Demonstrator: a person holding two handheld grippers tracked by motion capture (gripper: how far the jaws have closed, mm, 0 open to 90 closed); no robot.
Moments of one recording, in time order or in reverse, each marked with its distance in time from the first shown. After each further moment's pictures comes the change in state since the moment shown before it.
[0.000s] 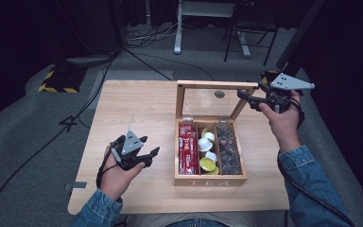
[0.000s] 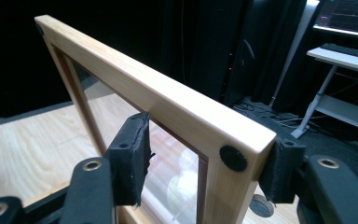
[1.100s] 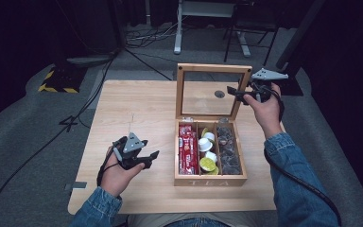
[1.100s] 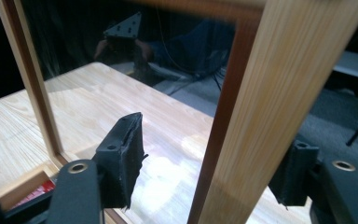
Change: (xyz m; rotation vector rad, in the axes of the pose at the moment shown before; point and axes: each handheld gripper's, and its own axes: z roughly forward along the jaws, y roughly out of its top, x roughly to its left) left arm 0.011 -0.014 0.016 0.071 -0.043 -0.005; right arm -0.031 -0.028 0.066 0.152 -0.080 0.113
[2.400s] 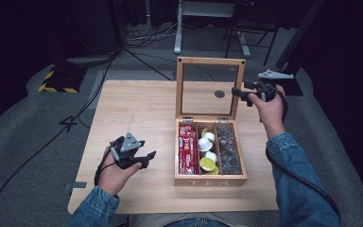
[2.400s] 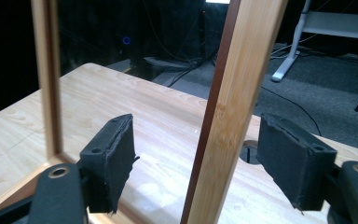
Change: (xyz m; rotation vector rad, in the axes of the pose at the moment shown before) left arm 0.009 -0.008 0.000 0.018 0.001 -0.021; right arm -0.017 -0.010 -0.006 0.038 -0.009 0.143
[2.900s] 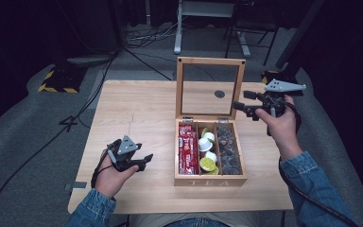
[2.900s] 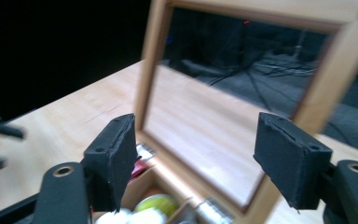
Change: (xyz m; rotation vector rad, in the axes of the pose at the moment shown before) left arm 0.002 -0.012 -0.003 0.024 0.001 0.002; right arm 0.055 -0.001 -0.060 -0.016 0.153 -0.107
